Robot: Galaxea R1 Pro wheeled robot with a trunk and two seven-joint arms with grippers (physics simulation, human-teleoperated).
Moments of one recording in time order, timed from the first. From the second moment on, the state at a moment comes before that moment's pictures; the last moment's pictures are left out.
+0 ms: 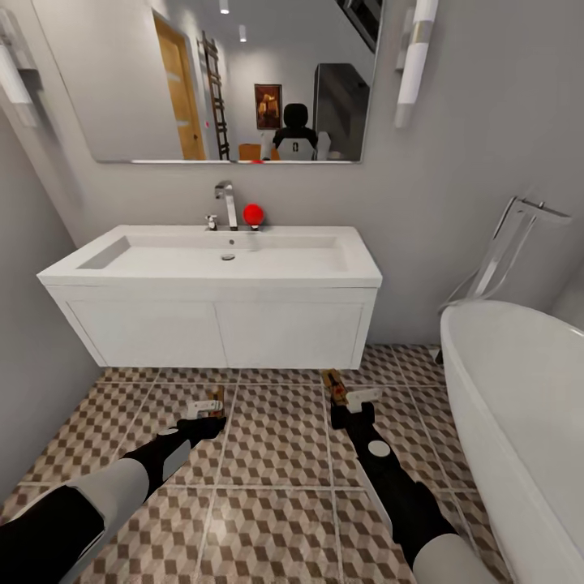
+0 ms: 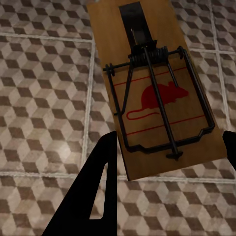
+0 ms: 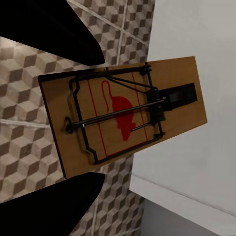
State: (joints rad) left arm -0.91 0.05 -0.67 -0.09 0.74 -0.03 -0.04; right arm -0.53 0.09 0.21 -0.88 0.03 0.05 -0.11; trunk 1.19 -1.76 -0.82
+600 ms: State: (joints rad) left arm -0.91 0.05 -0.67 -0.10 0.74 -0.03 -0.04; right arm -0.53 0.09 0.21 -0.89 0.03 0.05 -0.11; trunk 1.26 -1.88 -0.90
